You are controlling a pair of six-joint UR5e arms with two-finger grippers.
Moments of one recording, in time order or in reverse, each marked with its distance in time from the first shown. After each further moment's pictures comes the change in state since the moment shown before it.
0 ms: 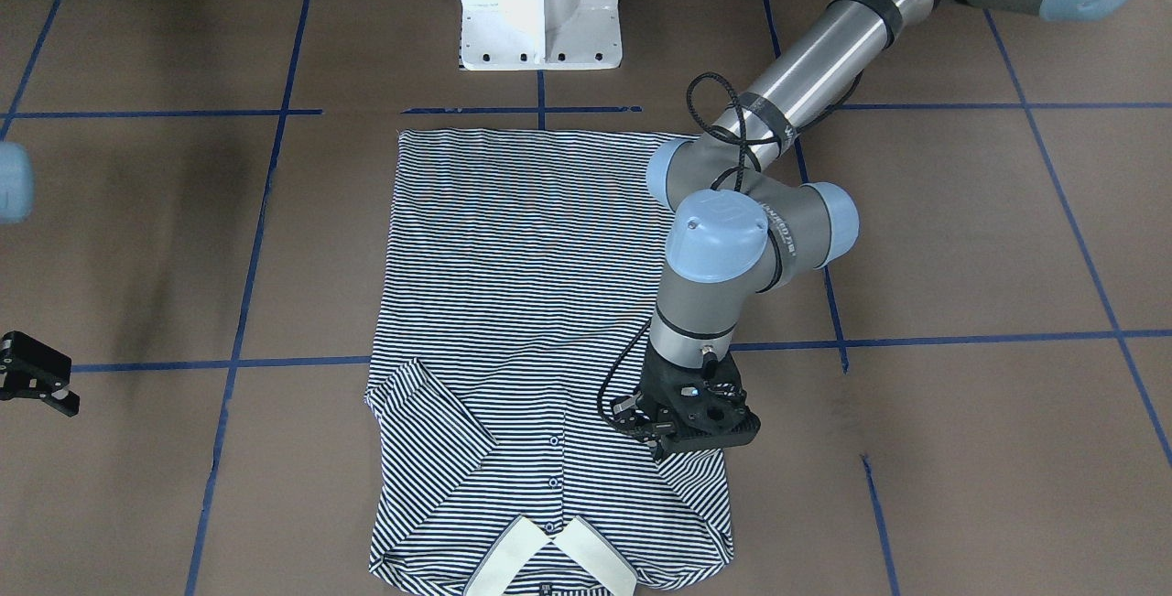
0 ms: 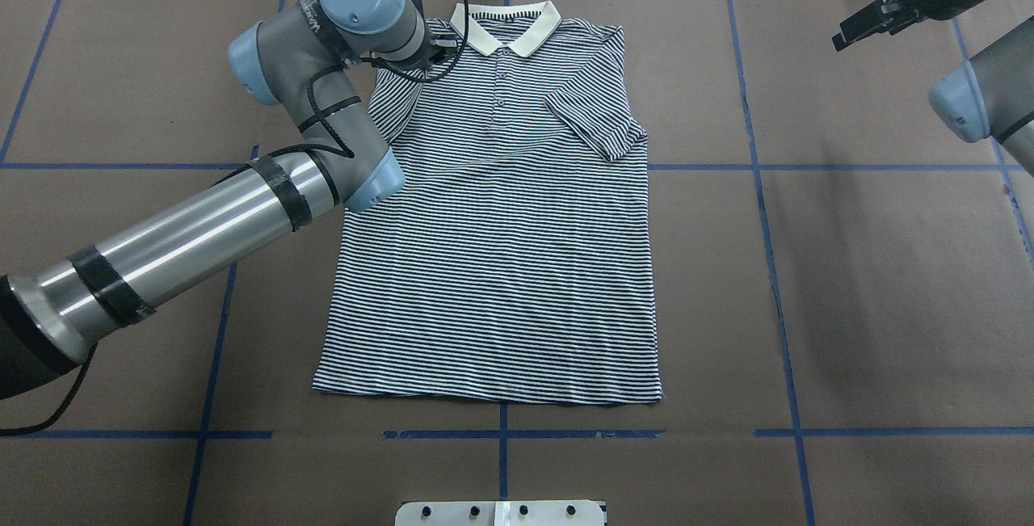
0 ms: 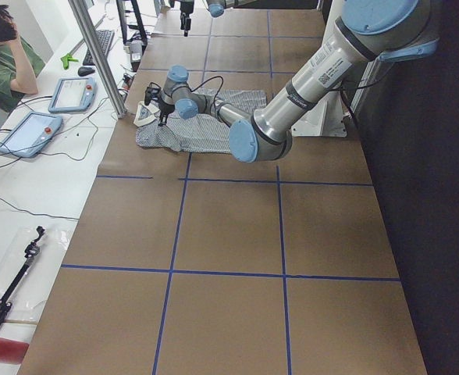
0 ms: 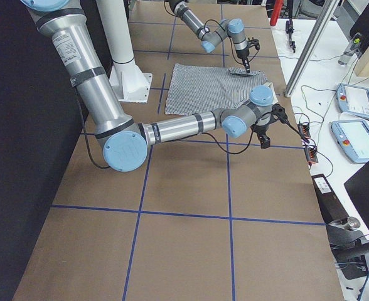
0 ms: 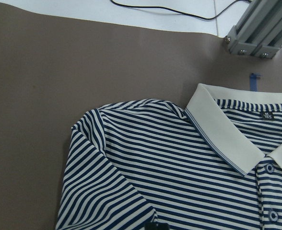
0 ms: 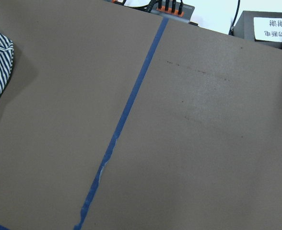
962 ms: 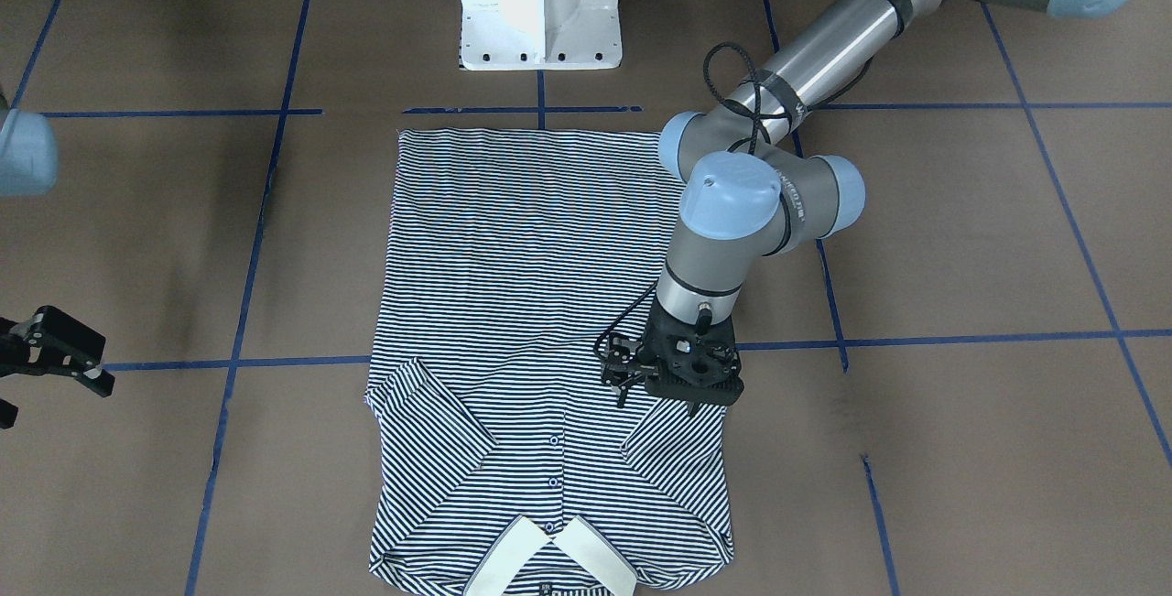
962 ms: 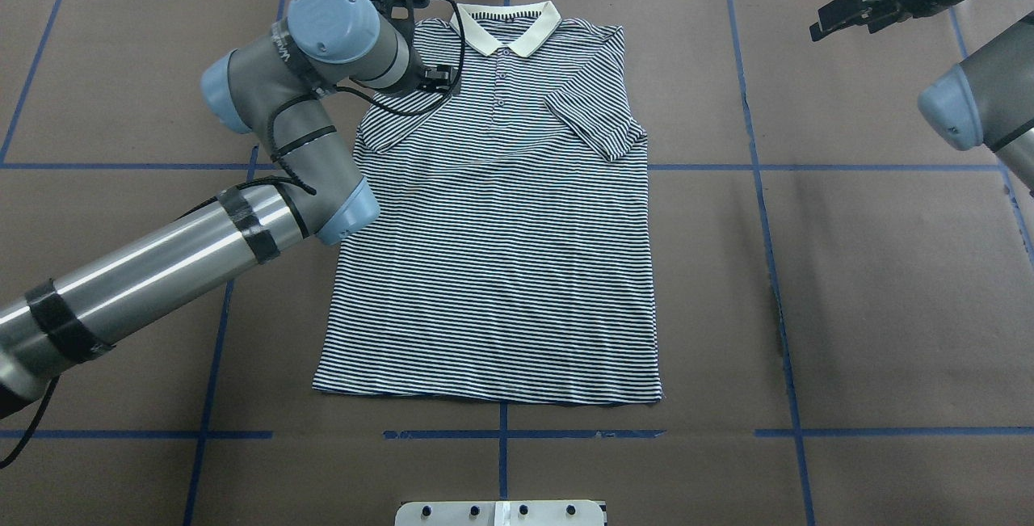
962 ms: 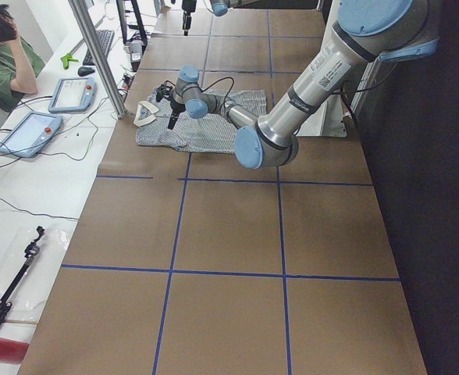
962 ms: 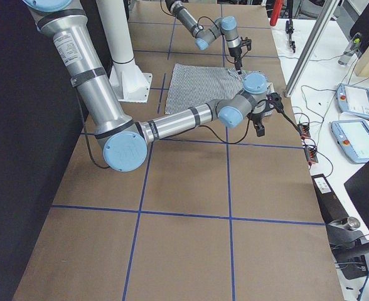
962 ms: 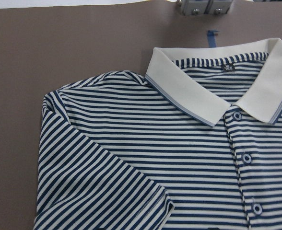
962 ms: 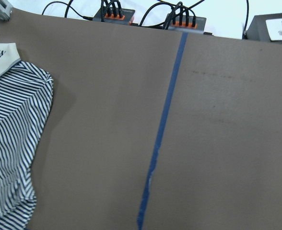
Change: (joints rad) left arm 0.016 0.180 -0.275 0.014 -0.056 0.227; right arm -0.059 -0.030 0.162 -0.001 -0.027 0.274
